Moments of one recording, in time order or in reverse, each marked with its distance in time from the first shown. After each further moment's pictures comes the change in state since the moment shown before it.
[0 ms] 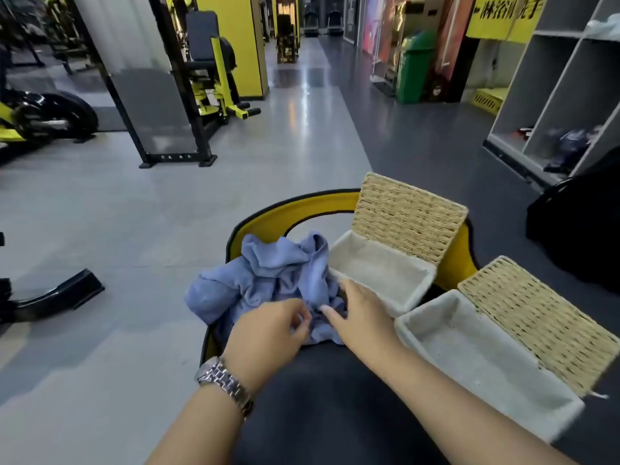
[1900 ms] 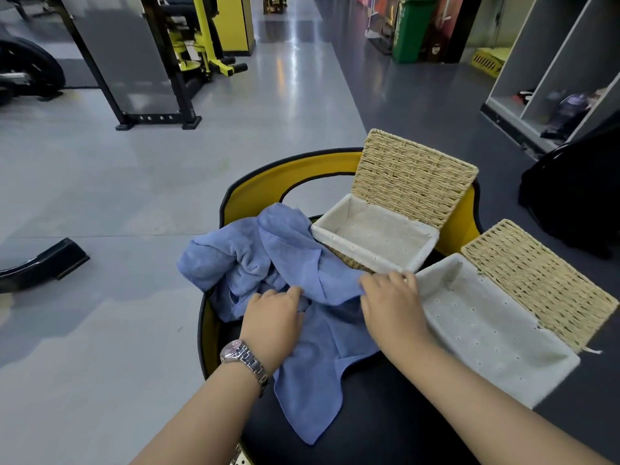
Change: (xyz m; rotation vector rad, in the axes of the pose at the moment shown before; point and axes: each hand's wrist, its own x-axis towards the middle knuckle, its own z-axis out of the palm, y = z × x) left_hand 0.005 -0.052 0.083 0.260 -0.021 0.036; right_hand -0.042 0.017 -0.009 -0.585 0.133 -0.127
